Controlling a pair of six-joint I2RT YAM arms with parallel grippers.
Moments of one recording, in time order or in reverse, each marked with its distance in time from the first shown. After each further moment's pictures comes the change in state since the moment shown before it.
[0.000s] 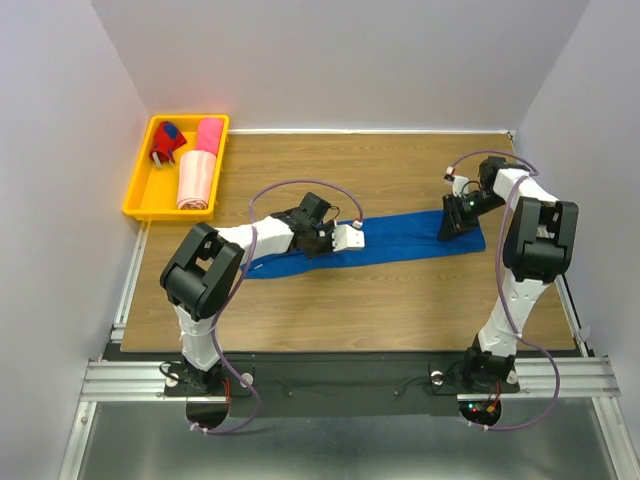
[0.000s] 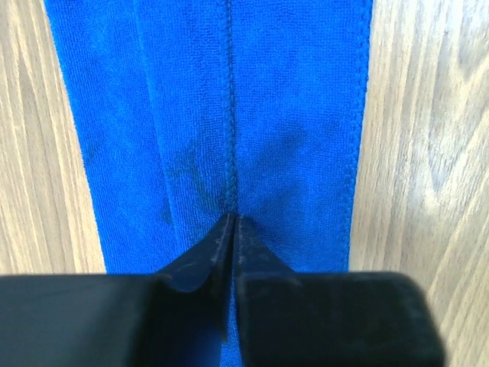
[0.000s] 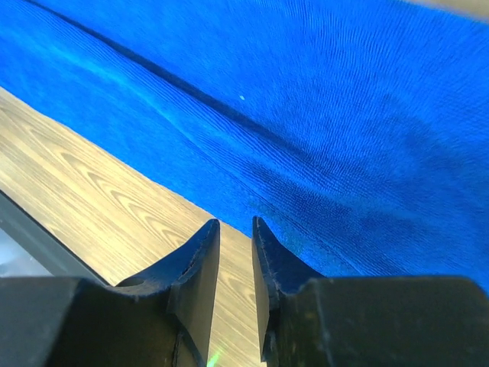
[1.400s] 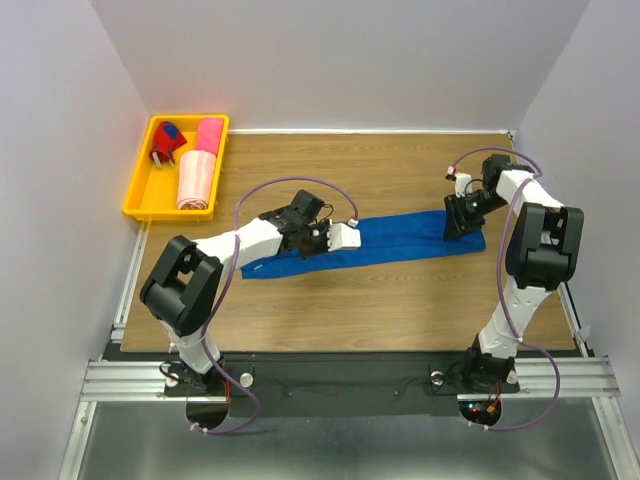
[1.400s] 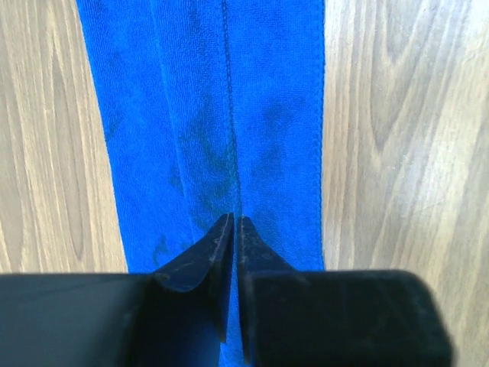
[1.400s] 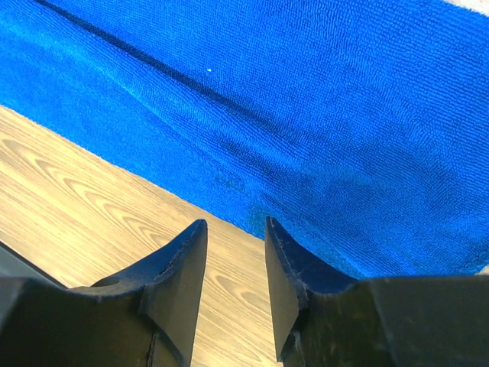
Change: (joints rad) left arm 0.001 -0.148 -0.037 -0.086 0.030 -0.001; right arm 0.002 -0.066 -0.059 0.039 0.111 -0.069
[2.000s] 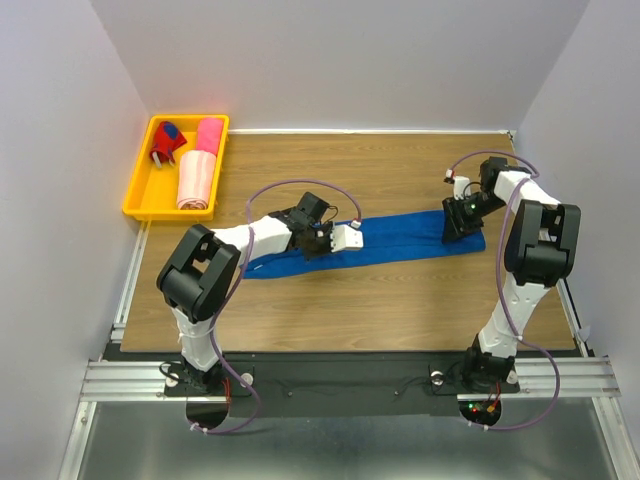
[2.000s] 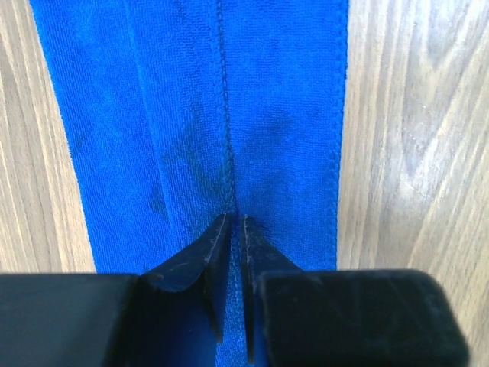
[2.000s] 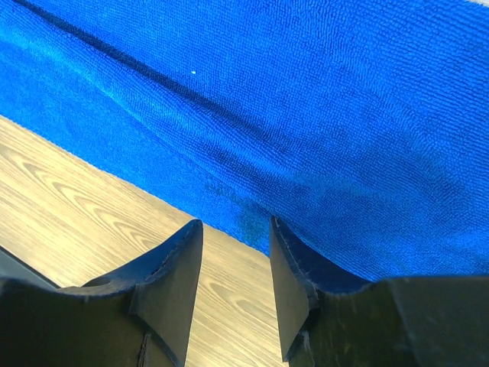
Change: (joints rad) left arm 0.007 0.126 0.037 0.034 -0.010 -0.010; right arm 0.001 0.034 0.000 0.008 0.007 0.001
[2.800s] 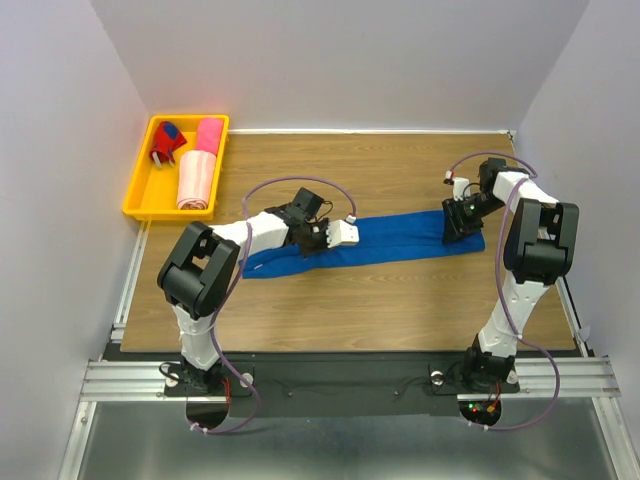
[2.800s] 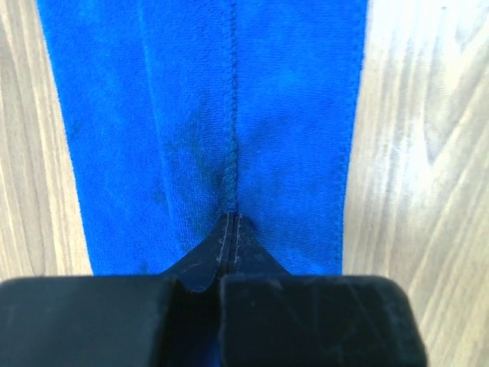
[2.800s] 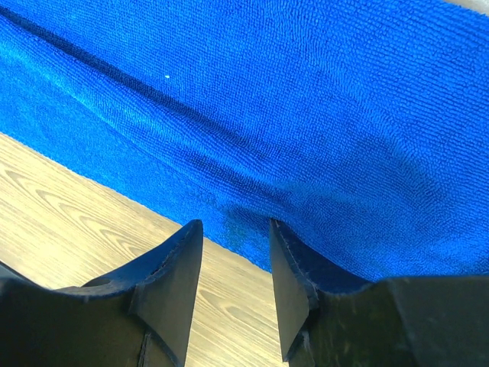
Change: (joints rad) left arm 0.039 0.022 0.019 -0.015 0.040 -0.005; right arm 0.000 0.019 0.000 0.021 0.023 0.004
